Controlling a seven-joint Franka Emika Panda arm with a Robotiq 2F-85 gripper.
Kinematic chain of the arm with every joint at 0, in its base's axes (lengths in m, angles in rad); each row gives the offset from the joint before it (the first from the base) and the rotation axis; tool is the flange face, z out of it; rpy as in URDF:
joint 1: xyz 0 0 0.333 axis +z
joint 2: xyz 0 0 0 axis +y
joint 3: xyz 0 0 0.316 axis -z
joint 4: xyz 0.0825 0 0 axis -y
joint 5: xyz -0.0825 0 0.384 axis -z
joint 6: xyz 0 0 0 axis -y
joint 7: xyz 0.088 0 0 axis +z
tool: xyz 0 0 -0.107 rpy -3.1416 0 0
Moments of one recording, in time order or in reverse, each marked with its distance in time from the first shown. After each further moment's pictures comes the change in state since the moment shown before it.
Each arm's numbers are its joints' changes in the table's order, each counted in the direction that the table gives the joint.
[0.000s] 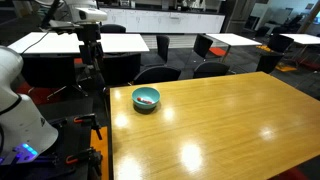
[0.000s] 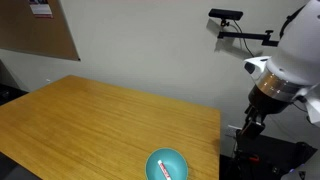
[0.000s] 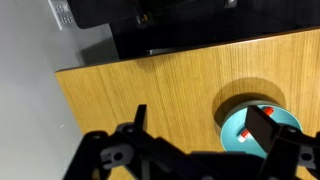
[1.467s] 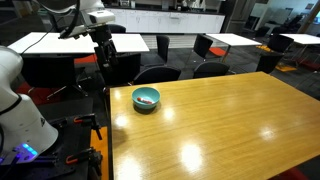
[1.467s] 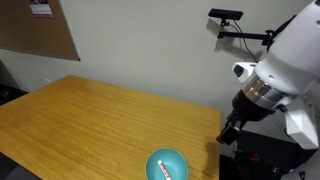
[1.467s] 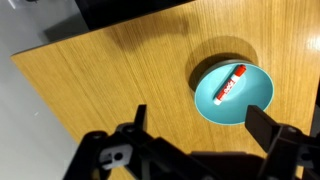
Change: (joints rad) arm 0.003 0.108 -0.045 0.002 -0.039 0.264 -0.143
